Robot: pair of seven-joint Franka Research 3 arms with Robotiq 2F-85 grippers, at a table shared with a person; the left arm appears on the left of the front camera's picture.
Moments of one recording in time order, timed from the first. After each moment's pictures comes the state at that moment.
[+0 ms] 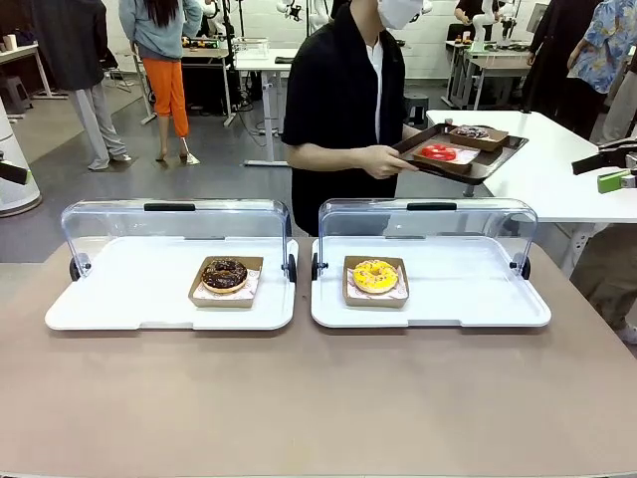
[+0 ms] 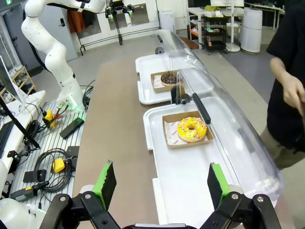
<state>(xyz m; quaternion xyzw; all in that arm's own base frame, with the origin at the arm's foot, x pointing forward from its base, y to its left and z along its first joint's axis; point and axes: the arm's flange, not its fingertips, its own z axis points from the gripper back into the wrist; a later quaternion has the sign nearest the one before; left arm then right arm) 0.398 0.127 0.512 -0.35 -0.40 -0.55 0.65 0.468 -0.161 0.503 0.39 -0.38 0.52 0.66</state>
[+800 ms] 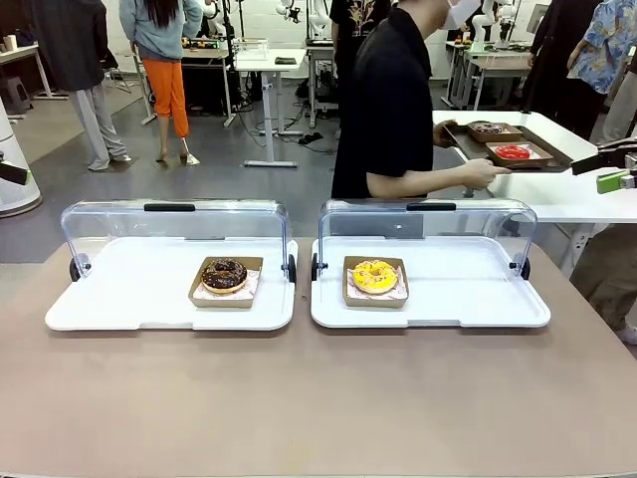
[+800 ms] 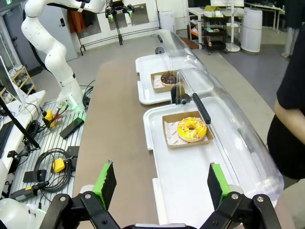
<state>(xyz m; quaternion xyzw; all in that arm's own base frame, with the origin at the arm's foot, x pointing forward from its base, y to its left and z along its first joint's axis) 0.398 0.127 0.512 -0.35 -0.40 -0.55 0.65 0.468 -0.161 0.503 0.39 -0.38 0.52 0.66</state>
